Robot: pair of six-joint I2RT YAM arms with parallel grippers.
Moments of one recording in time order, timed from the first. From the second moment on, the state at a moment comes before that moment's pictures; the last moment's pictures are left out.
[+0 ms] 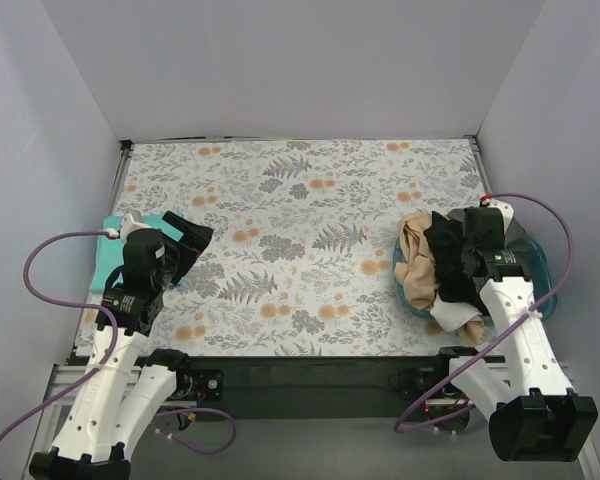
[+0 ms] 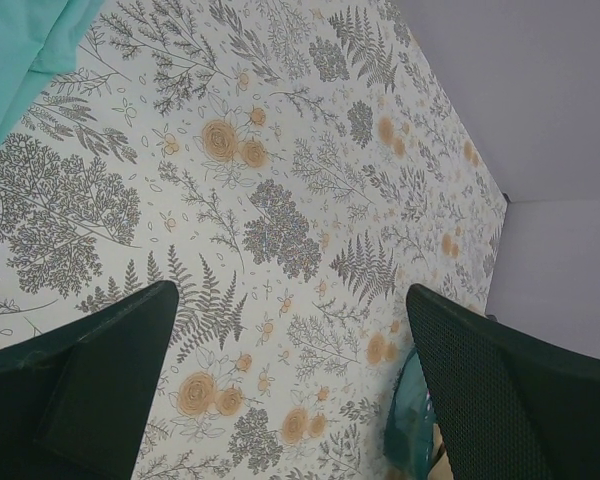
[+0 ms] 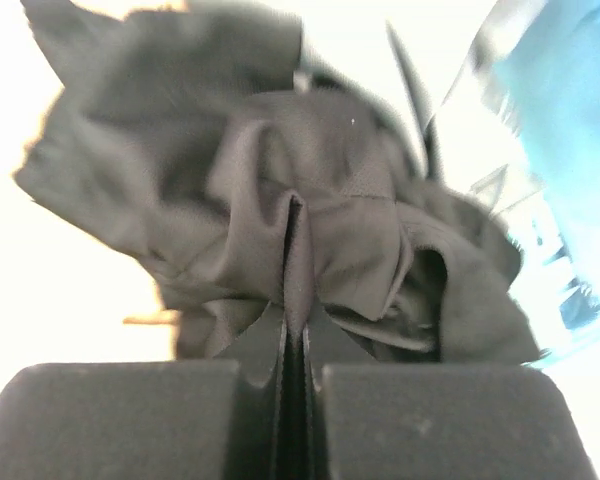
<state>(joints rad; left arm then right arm) -0.18 0.67 0.78 -0.59 -0.11 -0.98 0.04 0.93 0.84 -0.80 0.36 0.31</state>
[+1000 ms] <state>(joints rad) -0.18 0.68 0.78 -0.62 -0.07 -0.98 0.46 1.61 2.00 -0.62 -0.44 0.13</state>
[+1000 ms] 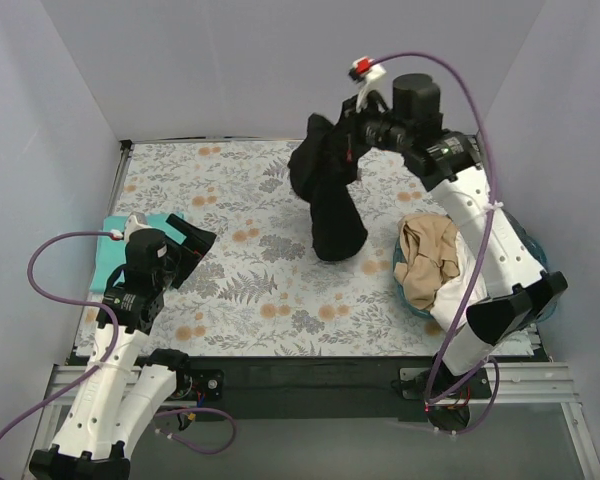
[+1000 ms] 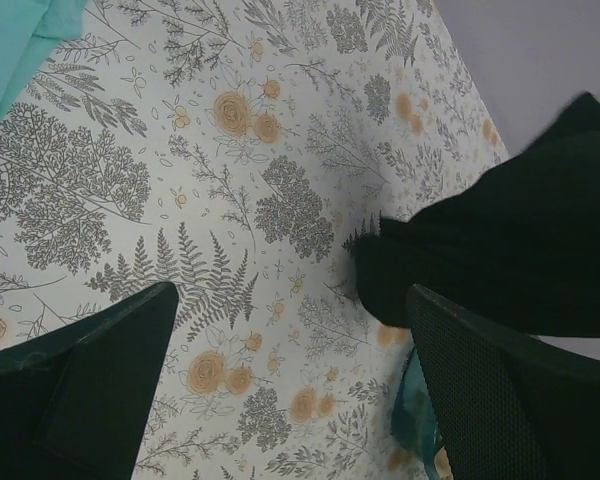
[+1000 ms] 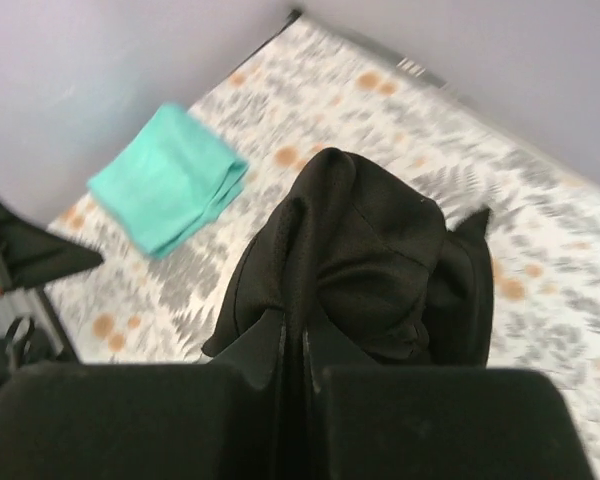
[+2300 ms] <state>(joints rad) -0.36 1.30 0.63 -0.43 0.10 -1.00 1.08 1.23 0.77 -0.37 0.43 0.38</state>
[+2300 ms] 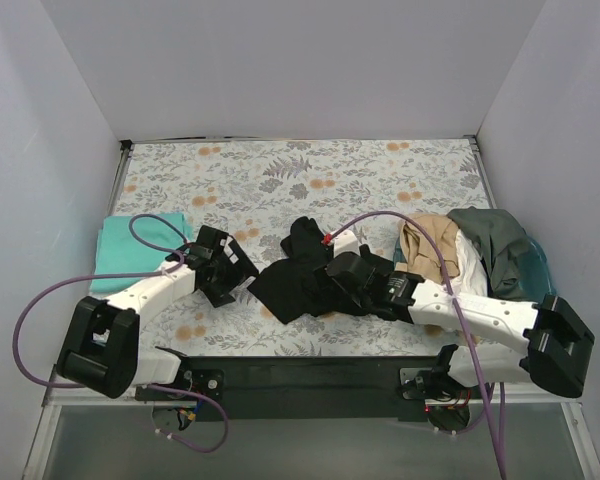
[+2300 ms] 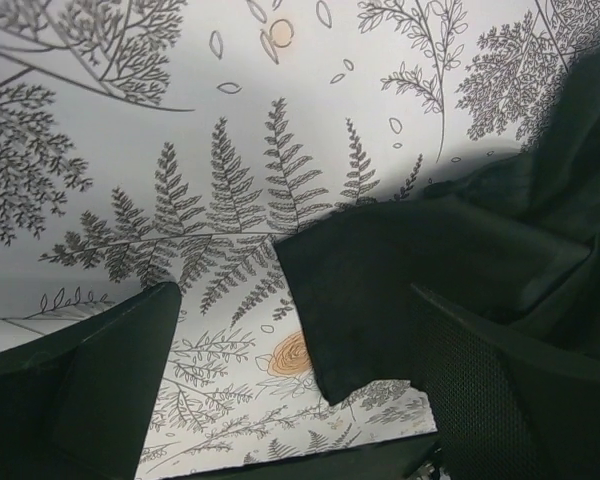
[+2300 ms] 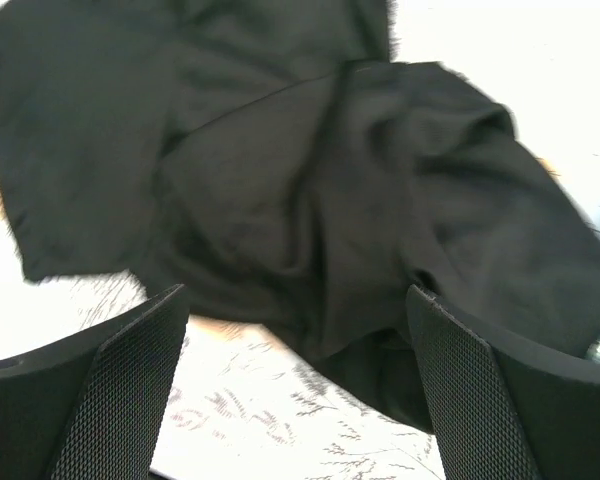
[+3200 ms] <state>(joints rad) -0.55 1.55 0.80 -0.34 0.02 -1.01 1.08 1.13 0.68 -0.41 0.62 0.49</state>
